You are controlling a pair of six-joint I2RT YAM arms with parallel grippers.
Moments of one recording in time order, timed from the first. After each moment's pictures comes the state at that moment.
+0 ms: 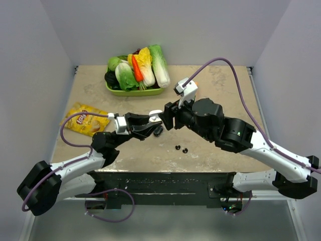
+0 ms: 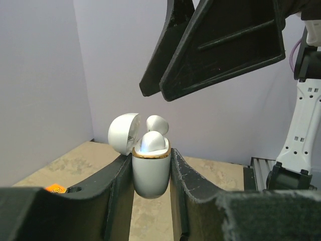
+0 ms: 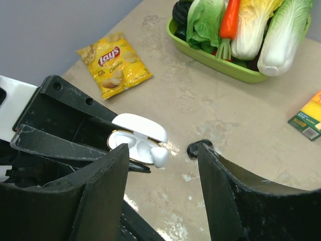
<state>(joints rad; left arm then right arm) -0.72 1.07 0.38 1.29 0.45 -0.25 1.14 1.16 1.46 -0.56 0.41 0.26</state>
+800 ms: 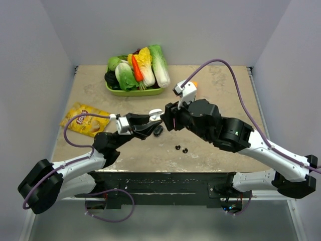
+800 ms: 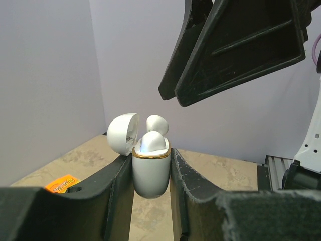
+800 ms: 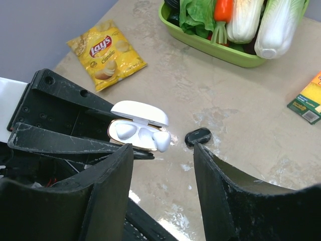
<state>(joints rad) -0.73 1.09 0.36 1.29 0.38 -0.19 1.14 1.17 1.45 -0.63 0.43 0.32</state>
